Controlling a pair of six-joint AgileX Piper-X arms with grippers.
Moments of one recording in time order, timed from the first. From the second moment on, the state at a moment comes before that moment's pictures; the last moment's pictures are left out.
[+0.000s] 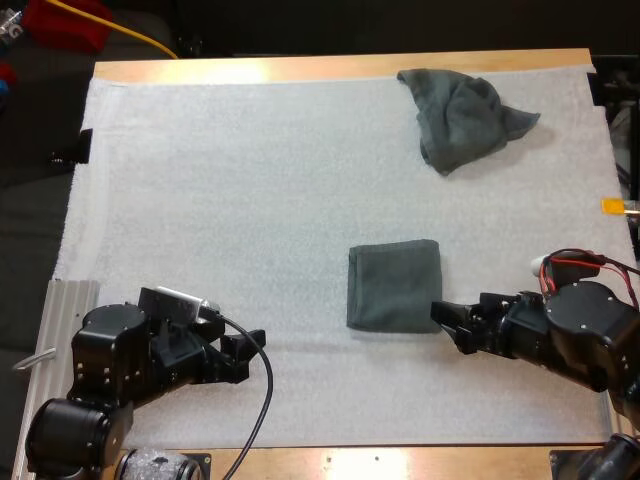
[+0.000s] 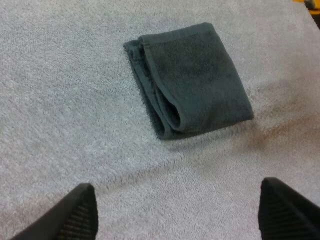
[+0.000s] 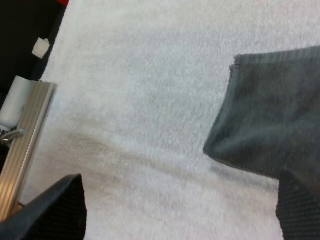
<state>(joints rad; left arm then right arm) -0.15 0.54 -0.71 1.07 0.52 -1.94 0.75 0.71 -0.84 0.83 -0.09 -1.19</state>
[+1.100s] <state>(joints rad) -0.23 1.11 -0.71 0.70 0.69 -2.06 0.75 0.71 -0.84 0.80 -0.09 -1.19</state>
